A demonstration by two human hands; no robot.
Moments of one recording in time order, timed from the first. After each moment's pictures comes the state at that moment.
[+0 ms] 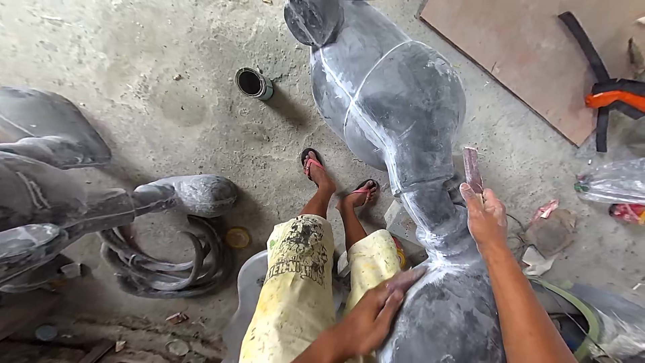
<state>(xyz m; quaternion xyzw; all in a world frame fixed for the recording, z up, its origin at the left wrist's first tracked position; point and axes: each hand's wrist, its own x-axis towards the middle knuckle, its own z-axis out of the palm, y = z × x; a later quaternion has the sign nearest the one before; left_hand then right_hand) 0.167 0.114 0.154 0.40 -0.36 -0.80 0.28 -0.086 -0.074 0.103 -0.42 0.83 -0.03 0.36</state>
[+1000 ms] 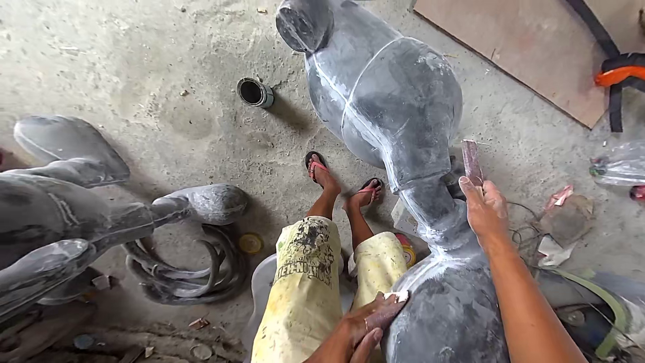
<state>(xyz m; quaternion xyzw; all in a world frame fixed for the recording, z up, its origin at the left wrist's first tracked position) 0.224 0.142 0.184 0.40 -0.43 -0.78 0.23 -0.080 -0.072 0.098 -0.41 0.84 -0.02 0.36</state>
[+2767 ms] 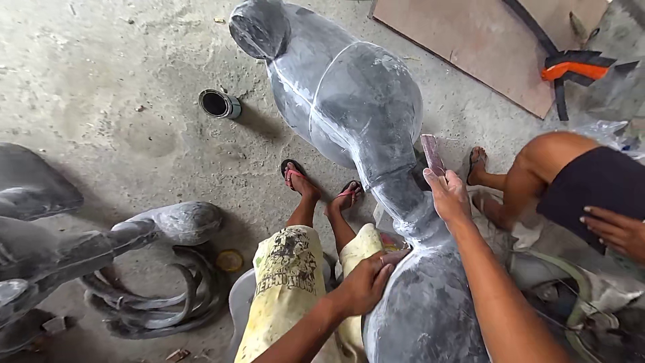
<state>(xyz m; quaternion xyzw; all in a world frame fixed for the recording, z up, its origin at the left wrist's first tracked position) 0.151 0.069 0.120 0.38 -0.46 -0.78 0.18 -0.053 -0.080 0.140 -0.57 0.82 -0.04 0.04</state>
